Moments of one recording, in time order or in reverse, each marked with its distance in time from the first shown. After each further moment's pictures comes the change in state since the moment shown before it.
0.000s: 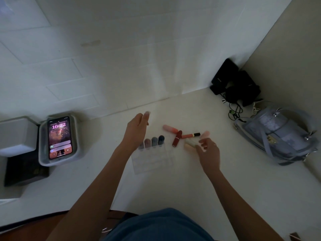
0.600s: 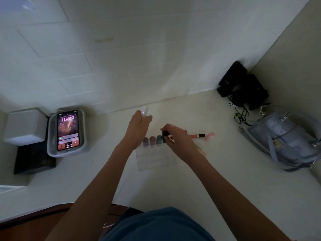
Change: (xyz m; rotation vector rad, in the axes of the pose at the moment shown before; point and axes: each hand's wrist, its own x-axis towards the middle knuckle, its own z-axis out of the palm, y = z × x) left_hand -0.006 -0.003 -0.012 -0.077 0.010 -0.070; right_hand -0.019 -0.108 0.027 -0.181 -0.398 -0.674
